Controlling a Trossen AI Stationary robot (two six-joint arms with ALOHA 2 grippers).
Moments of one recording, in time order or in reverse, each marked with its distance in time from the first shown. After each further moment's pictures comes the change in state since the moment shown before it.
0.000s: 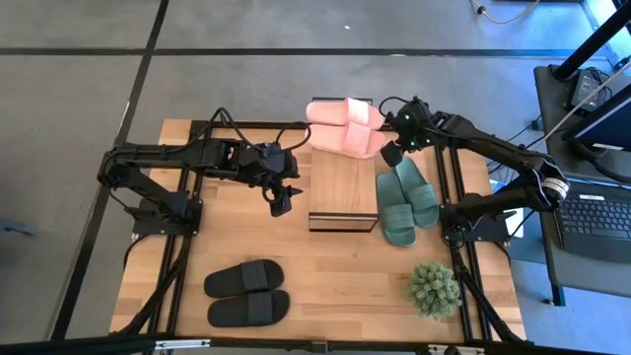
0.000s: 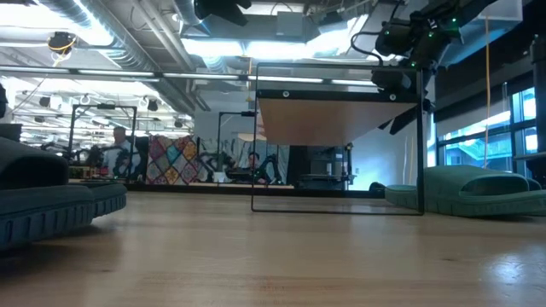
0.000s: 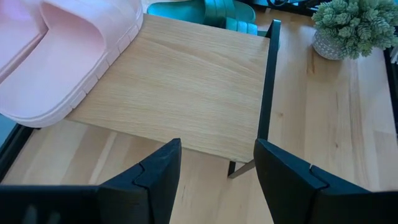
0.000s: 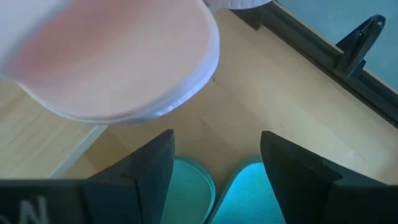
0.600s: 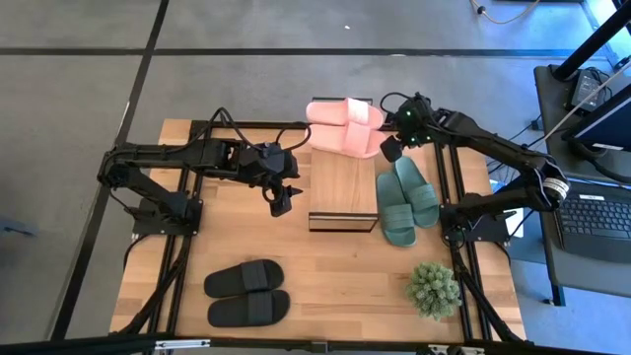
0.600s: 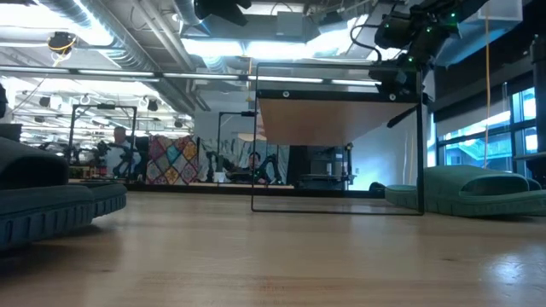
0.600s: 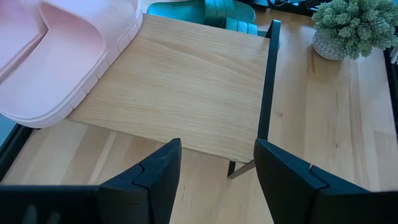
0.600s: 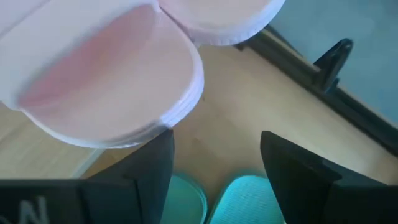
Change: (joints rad) left arm 0.000 0.000 0.000 0.000 0.000 -0.001; right arm 0.000 -0.001 0.045 0.002 0.050 0.009
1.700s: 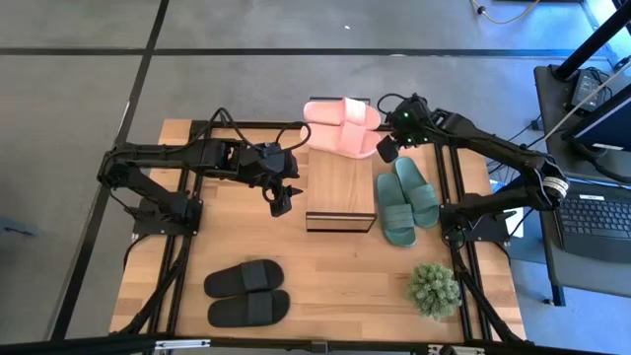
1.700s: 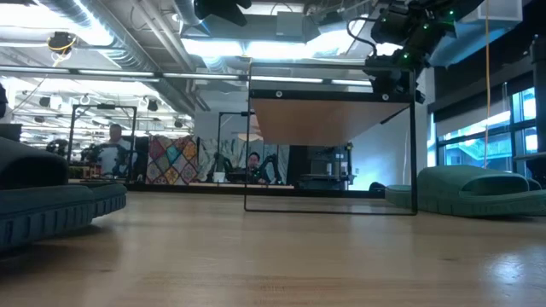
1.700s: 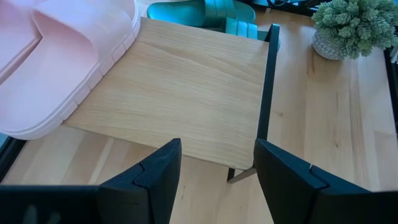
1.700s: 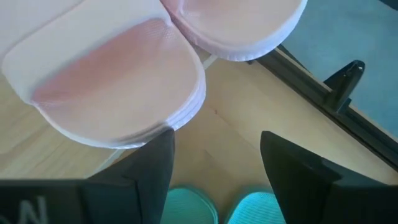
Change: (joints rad) left arm 0.000 0.000 0.000 0.000 0.000 0.002; right arm 0.046 0.007 0.006 0.047 0.003 0.002
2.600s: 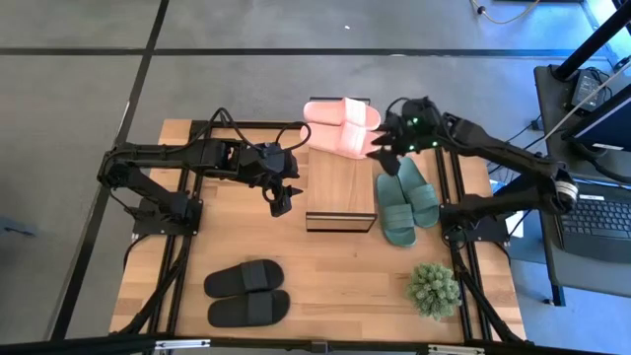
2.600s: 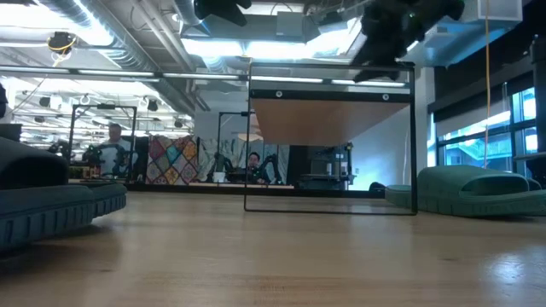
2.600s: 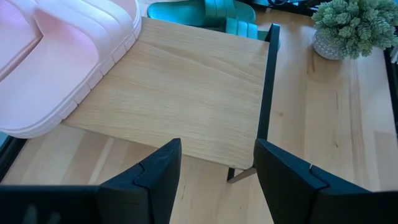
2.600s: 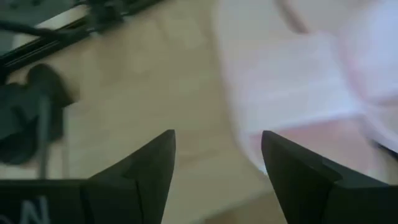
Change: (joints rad) left arm 0.000 0.000 0.000 -0.001 0.000 -0.002; right arm 0.163 -0.093 0.039 0.116 -0.296 -0.080
